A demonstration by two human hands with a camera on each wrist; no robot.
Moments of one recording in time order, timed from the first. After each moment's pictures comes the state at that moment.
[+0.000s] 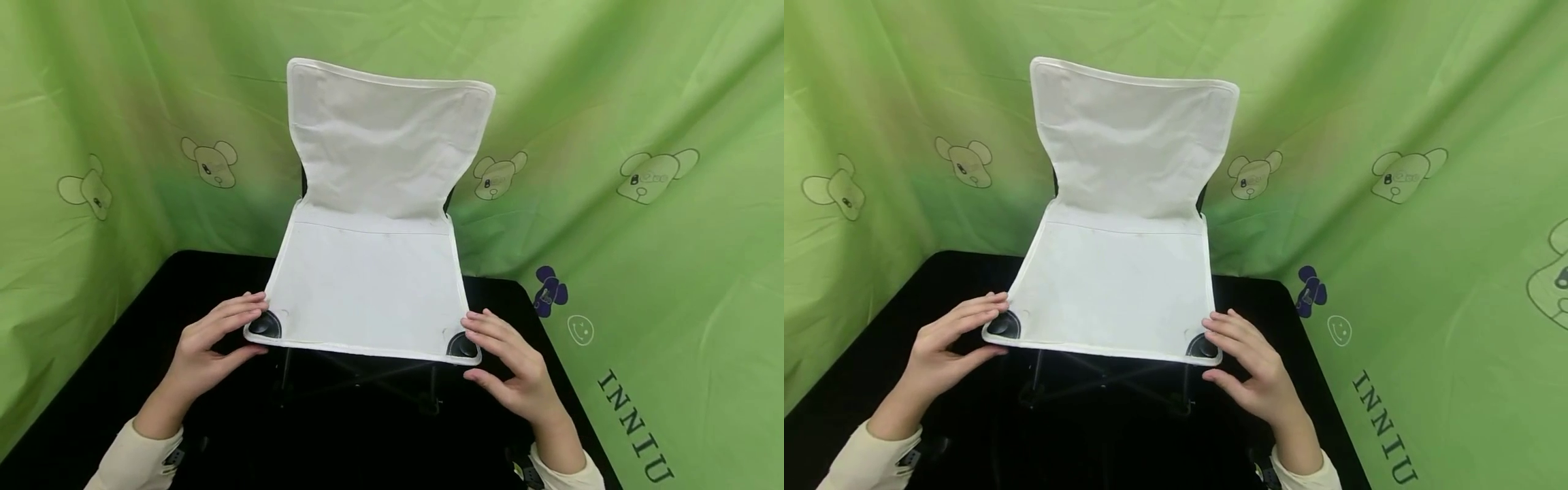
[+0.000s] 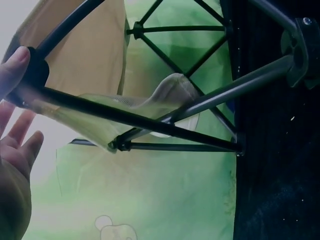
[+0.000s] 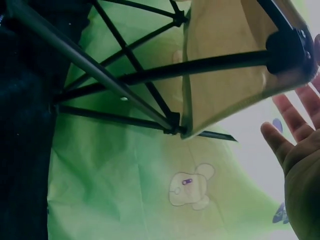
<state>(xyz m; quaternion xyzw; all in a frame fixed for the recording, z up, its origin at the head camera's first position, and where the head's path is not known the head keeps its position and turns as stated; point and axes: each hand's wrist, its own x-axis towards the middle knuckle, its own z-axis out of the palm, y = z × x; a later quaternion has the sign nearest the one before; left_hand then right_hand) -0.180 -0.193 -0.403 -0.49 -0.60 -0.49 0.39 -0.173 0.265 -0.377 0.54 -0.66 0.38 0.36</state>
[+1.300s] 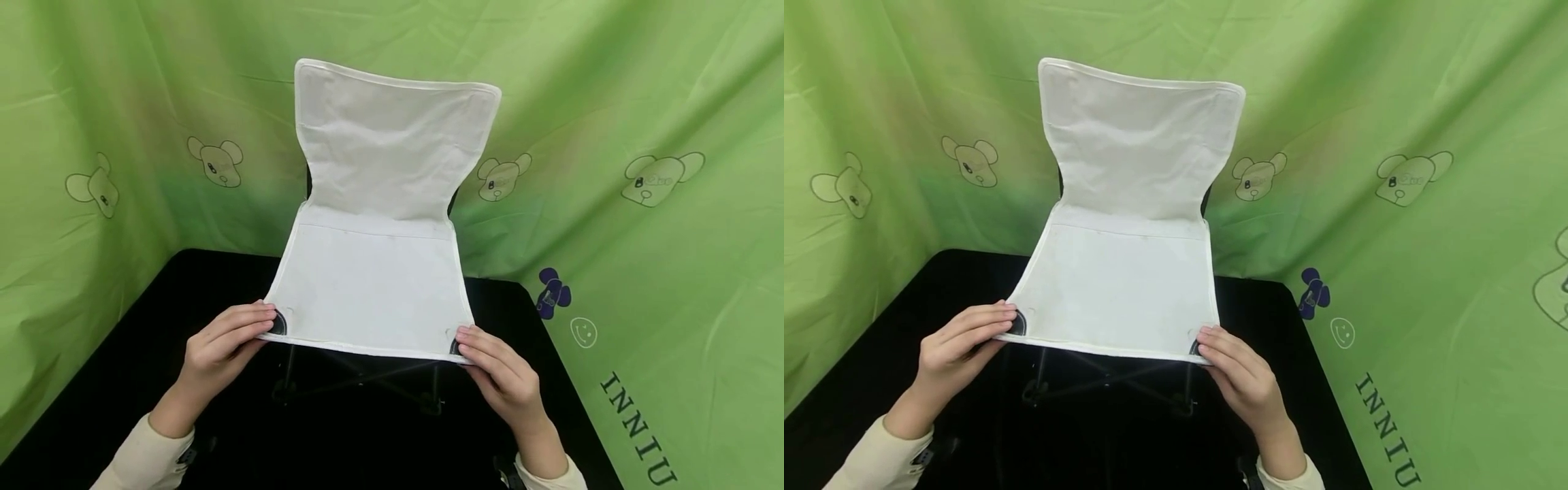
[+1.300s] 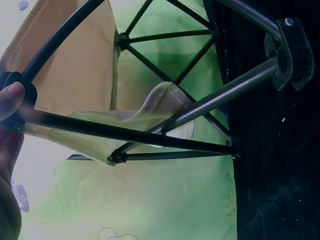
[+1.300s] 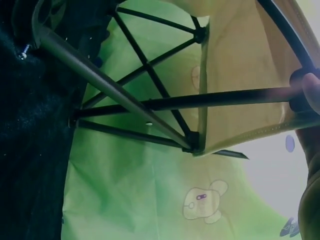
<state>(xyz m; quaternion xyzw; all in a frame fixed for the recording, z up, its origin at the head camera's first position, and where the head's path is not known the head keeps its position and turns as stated) -0.180 -0.177 -0.405 -0.47 -0.58 -0.41 0.52 -0.170 0.239 -0.393 0.52 -0.62 0.33 0.48</state>
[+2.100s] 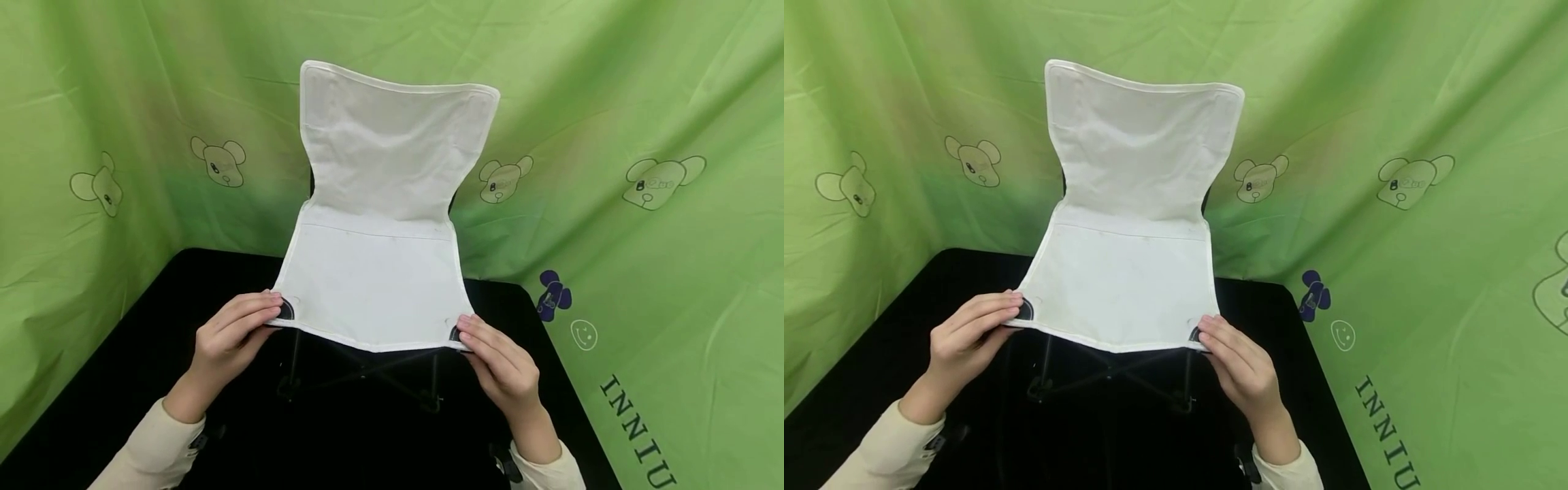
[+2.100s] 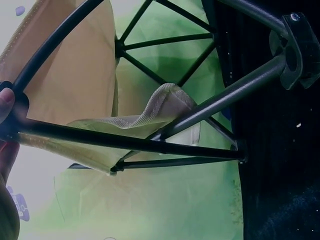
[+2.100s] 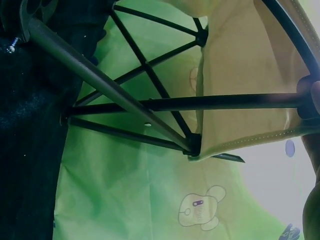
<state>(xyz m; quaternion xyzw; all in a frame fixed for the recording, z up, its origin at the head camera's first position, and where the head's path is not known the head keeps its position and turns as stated) -0.186 -0.164 -0.393 -0.44 -0.59 -0.39 0.56 -0.184 0.234 -0.386 0.51 -0.59 0.32 0.55</state>
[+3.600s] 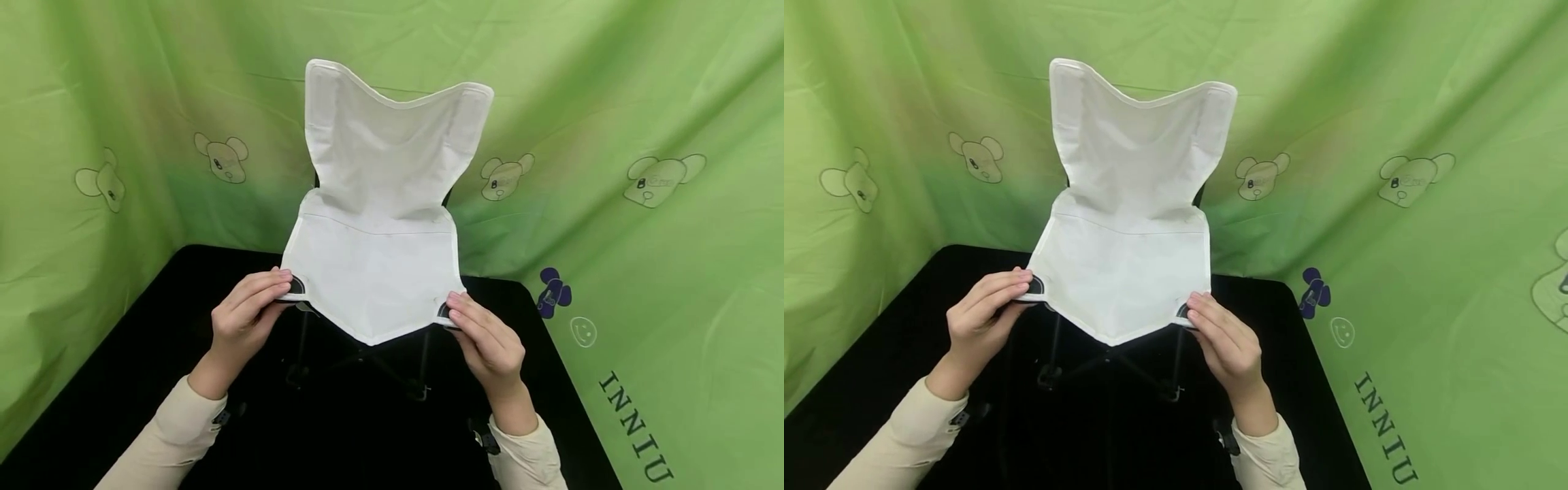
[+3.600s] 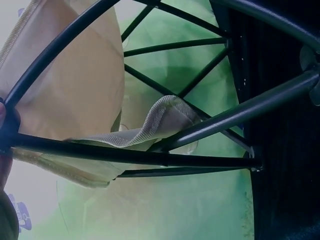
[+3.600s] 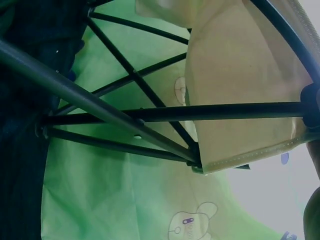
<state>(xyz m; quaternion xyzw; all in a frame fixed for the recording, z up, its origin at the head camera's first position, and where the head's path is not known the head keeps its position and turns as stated) -0.200 -0.146 -0.377 -0.40 -0.56 -0.42 0.59 -0.198 0.205 -0.372 0.49 -0.56 0.34 0.58</state>
